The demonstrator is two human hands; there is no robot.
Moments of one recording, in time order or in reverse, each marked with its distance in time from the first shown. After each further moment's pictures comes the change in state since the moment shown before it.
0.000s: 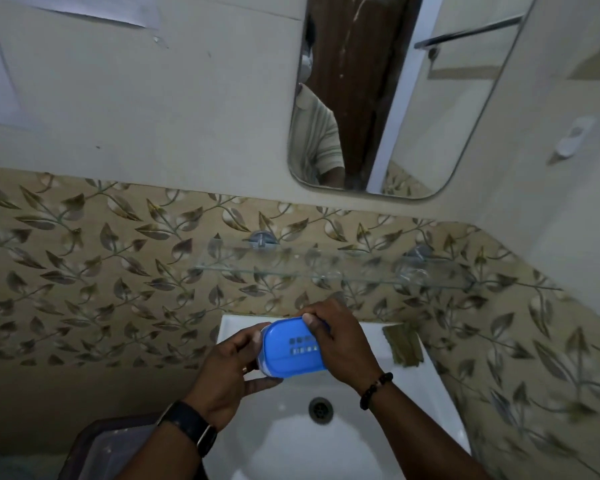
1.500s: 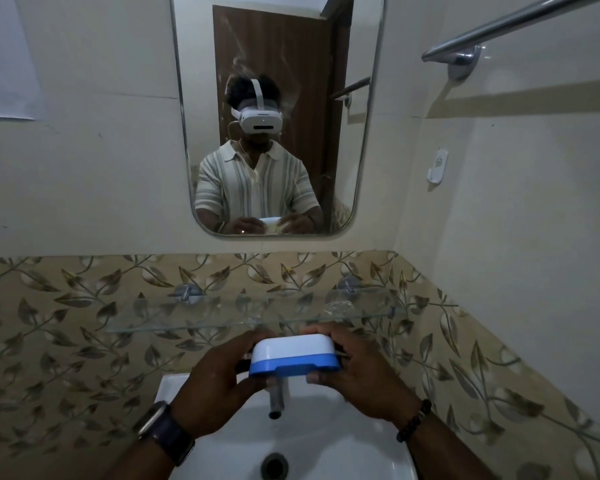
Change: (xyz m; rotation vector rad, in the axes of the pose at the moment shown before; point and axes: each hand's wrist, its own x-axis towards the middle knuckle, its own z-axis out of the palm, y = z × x) left_hand 0.013 0.042 0.138 0.927 -0.262 0.759; right_hand -0.036 0.061 -0.167 0.264 -0.116 -0.061
